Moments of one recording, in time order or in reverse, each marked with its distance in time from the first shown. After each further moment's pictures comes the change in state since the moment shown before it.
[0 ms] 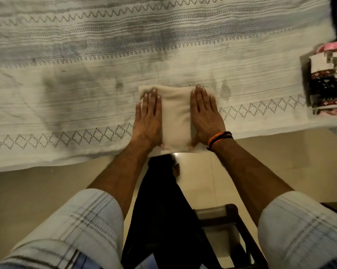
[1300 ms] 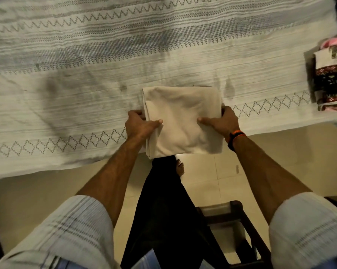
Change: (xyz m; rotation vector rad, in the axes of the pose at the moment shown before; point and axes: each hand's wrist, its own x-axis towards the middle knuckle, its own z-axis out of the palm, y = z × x) left_hand 0.006 -0.034 -0.005 -1.094 0.094 -0.658; right_hand -0.003 0.030 0.001 1.167 -0.008 0.787
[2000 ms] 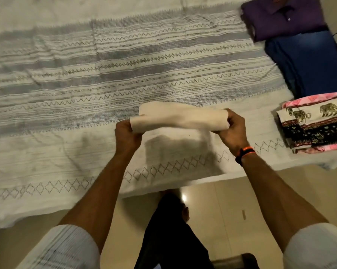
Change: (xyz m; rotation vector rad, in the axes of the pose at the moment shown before) left_hand -0.057 0.111 -0.099 -0.310 0.041 0.699; right_hand -0.051 -0.119 -0.077 0.349 -0.011 -0.675
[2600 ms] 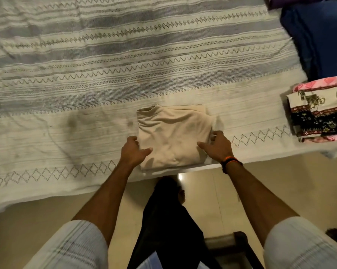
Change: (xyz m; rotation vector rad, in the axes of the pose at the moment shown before) left_hand -0.030 -0.102 0.021 0.476 -0.220 -0.603; right_hand -0.032 0.088 0.025 -0.500 -0.092 0.600
